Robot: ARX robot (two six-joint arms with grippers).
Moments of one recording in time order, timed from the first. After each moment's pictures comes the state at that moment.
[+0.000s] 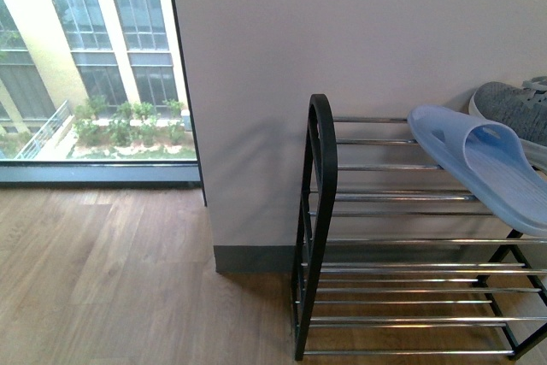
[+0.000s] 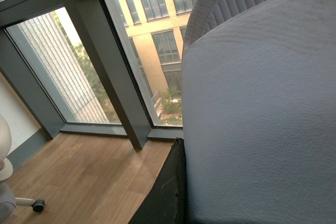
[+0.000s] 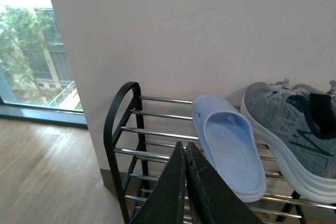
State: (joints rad) left arm 0.03 0.44 0.02 0.47 -0.31 0.28; right arm -0.01 0.51 0.05 0.45 -0.01 -0.01
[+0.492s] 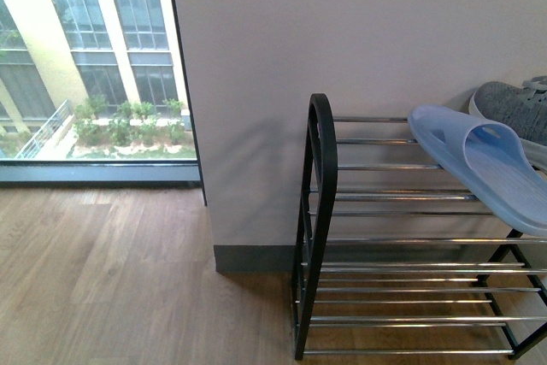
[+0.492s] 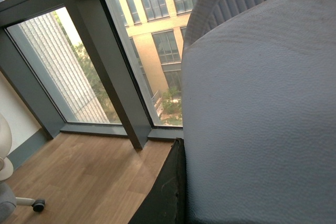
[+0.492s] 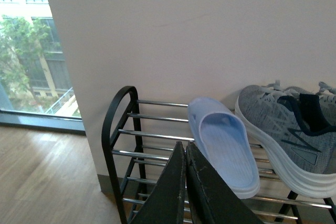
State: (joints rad) left arm 0.03 0.44 0.02 0.47 -0.31 0.28; right arm 0.00 0.34 0.02 0.34 0.00 -0.01
